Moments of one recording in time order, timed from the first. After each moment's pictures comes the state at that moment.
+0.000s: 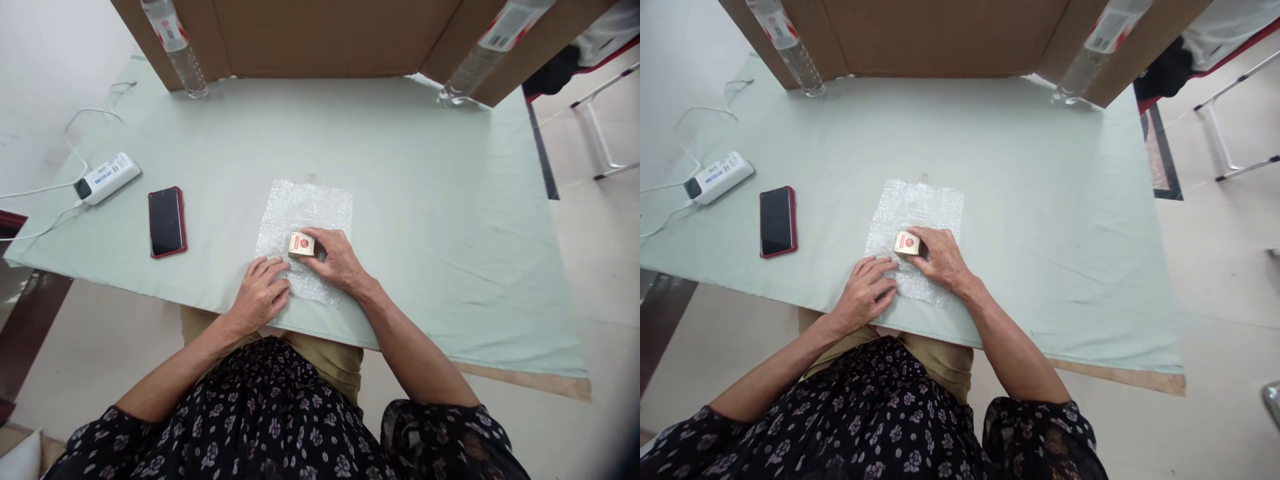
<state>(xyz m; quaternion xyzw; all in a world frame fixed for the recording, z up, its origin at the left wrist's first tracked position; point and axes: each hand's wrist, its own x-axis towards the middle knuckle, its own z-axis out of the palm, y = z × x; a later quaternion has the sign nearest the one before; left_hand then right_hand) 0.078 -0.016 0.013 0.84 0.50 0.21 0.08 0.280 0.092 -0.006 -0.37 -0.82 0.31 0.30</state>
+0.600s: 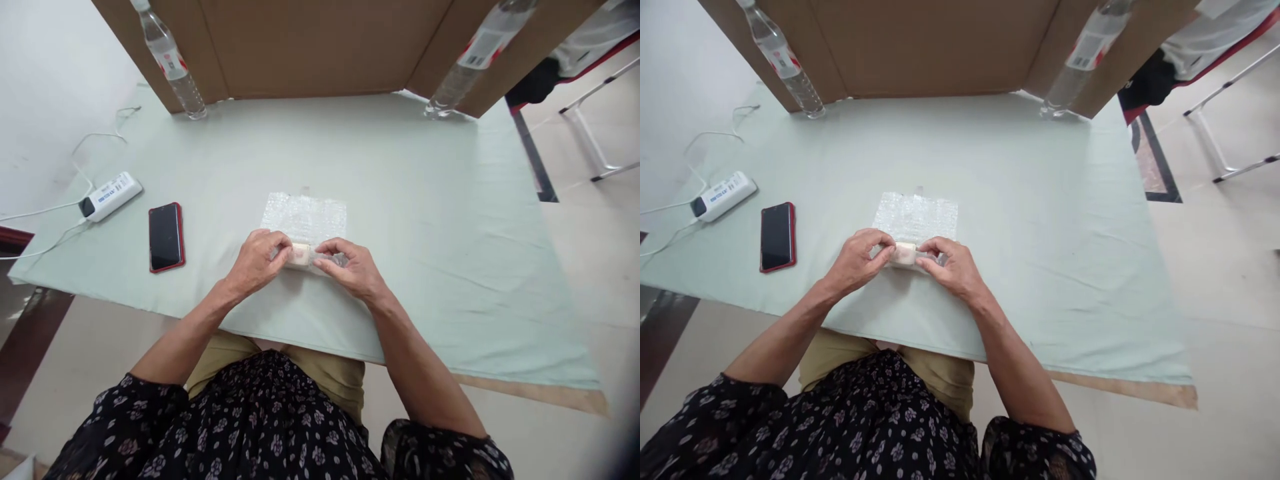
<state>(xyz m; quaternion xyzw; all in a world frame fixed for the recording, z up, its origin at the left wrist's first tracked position) 0.080 0.069 0.062 0.76 0.55 0.27 0.20 0.310 0.090 0.029 -0.43 -0.71 0.43 0.36</state>
